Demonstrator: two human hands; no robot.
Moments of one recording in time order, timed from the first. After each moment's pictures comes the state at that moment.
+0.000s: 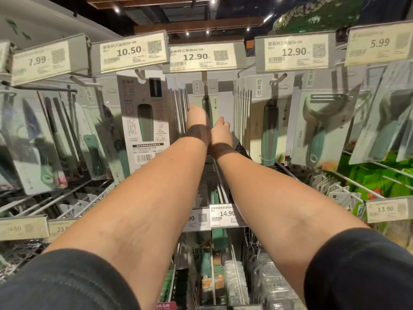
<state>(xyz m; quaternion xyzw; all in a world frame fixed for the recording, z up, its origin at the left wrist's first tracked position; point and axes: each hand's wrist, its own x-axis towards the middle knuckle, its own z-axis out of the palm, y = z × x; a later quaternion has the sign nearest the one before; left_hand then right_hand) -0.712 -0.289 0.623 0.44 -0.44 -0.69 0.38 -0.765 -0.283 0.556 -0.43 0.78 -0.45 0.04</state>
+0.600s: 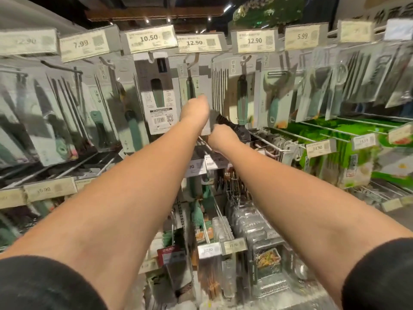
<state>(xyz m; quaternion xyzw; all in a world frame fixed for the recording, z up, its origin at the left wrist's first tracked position) -0.624 -0.151 0.602 0.44 -0.79 -0.29 0.32 -0.704 -0.130 0.535 -0.46 0.86 -0.21 0.01</state>
